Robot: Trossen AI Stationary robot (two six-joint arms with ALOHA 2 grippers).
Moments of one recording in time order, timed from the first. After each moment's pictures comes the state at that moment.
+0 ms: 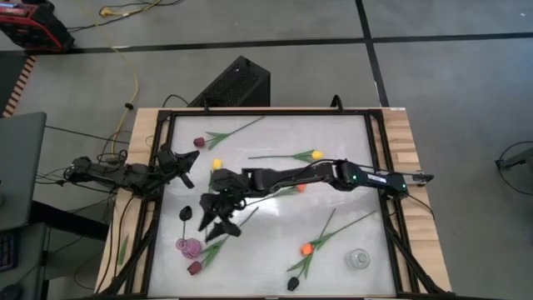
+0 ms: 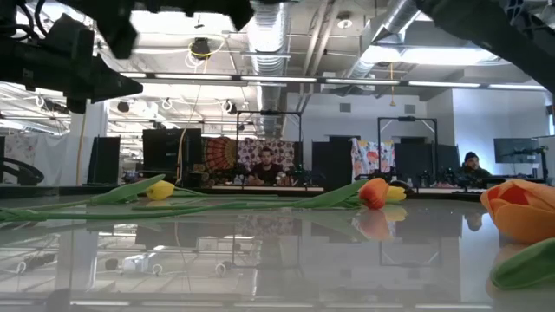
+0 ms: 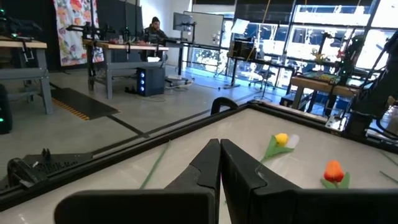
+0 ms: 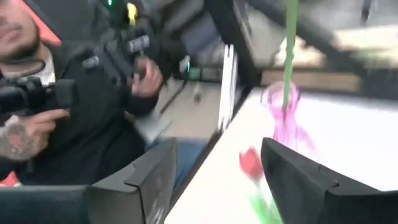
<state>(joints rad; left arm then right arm) -0.22 0.01 0.01 0.10 -0.90 -0.05 0.11 2.47 2.34 -0.28 -0.73 0.21</state>
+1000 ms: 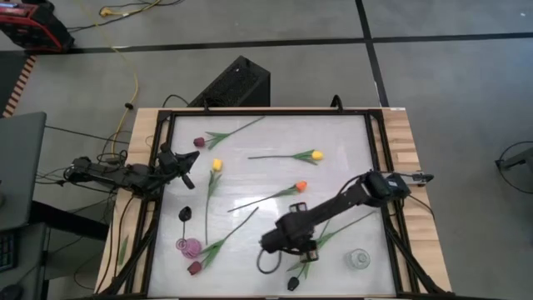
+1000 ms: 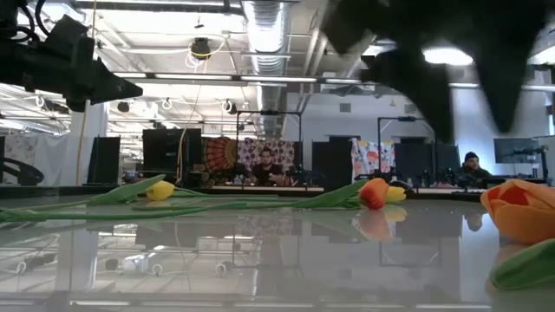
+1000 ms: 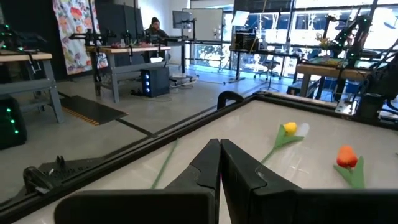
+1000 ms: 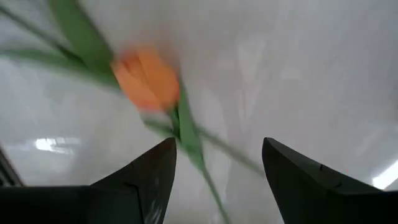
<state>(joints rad) -0.22 0.01 0.01 0.07 -0.90 0.02 0.43 2.21 1.91 -1.57 -0.05 0.25</state>
